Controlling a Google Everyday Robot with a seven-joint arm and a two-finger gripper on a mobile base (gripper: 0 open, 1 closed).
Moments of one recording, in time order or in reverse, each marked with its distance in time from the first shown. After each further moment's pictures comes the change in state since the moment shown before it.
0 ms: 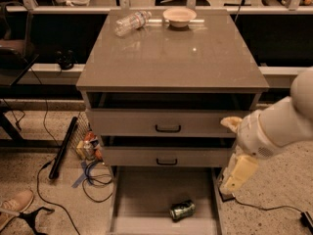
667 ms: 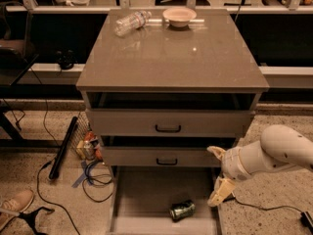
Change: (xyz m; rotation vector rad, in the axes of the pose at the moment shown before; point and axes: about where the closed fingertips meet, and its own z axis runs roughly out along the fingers) arm 0.092 -0.026 0.173 -0.058 -0.160 -0.022
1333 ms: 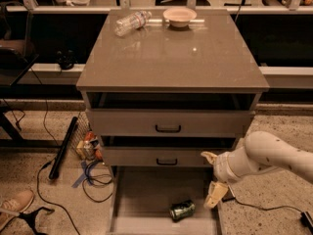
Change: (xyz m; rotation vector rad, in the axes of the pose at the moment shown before) arm 0.028 -0.009 0.041 -0.010 0.065 -0.054
